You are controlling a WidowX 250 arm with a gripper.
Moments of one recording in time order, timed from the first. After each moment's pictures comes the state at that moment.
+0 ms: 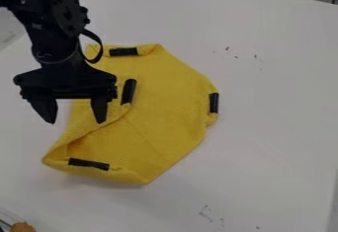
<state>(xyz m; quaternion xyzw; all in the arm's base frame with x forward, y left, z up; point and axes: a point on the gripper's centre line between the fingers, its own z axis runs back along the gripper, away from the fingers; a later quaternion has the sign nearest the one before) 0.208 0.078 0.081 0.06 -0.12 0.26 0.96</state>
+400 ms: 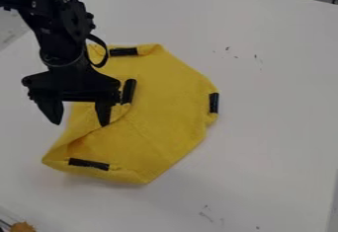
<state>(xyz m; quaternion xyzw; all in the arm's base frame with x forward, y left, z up) 0.218 0.080 0.070 0.06 -0.11 0.23 0.97</state>
